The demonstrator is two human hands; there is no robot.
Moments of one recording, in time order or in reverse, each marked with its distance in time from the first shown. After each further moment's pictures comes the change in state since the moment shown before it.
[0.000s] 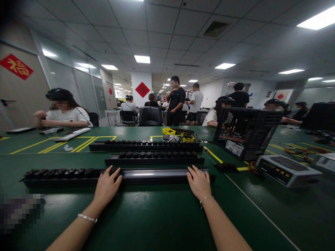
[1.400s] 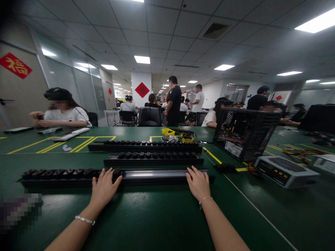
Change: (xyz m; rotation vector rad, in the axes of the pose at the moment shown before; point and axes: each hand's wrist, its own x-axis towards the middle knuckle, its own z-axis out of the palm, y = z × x) left_hand -0.004 0.001 -0.004 -0.096 -0.154 -0.159; right_hand 0.001 0.003 0.004 -0.013 0.034 -0.012
